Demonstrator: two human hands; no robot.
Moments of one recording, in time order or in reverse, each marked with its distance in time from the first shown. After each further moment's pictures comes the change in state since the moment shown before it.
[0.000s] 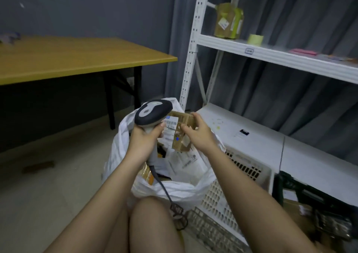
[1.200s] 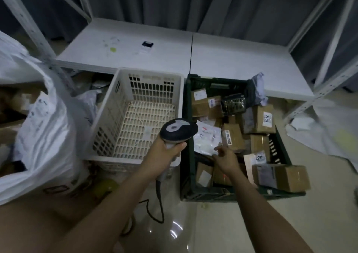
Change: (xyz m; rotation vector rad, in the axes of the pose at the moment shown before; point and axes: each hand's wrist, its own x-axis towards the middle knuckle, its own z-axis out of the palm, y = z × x) left_hand -0.173 -0.189 0.297 0.177 -0.922 -0.405; right_hand -0.277 0.417 -0.180 -0.046 0.359 0.942
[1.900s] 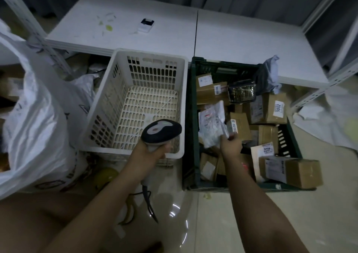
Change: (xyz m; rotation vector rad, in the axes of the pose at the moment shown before) left_hand -0.002 -0.042 -0.030 -0.073 0.134 -0.082; right_hand 0.031 -0.007 0.026 0.358 0.359 0.183
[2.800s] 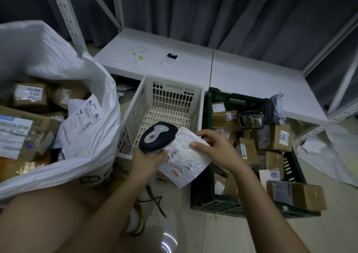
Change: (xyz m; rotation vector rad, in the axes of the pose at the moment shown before) left_hand -0.039 0.029 -0.054 -0.193 0.271 0.143; right_hand -0.155 -0.140 -0.017 -0.188 -0.755 -0.594
